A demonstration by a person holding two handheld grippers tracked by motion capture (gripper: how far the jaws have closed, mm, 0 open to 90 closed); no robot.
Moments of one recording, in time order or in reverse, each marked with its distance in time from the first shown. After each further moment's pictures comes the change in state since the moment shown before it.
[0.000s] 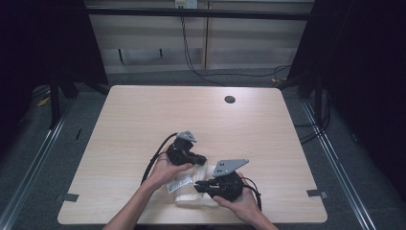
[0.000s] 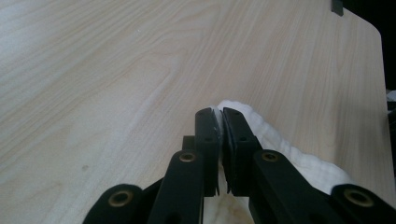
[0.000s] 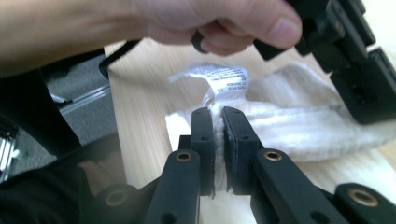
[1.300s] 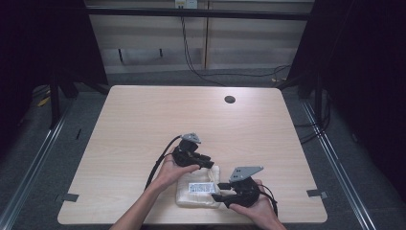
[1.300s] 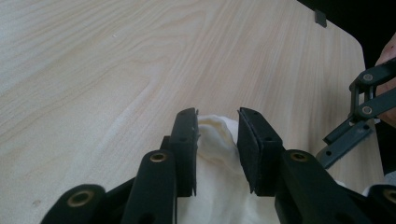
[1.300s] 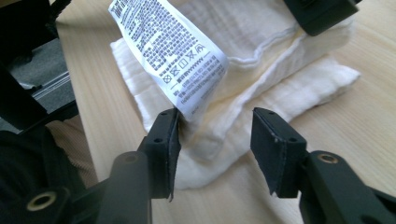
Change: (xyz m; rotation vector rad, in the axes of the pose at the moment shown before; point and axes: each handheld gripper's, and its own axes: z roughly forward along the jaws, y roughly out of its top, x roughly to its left) left arm 0.001 -0.001 0.018 -0.039 -0.060 -0.005; right arm -0.019 -0.046 -0.022 0.096 -0.104 0.087
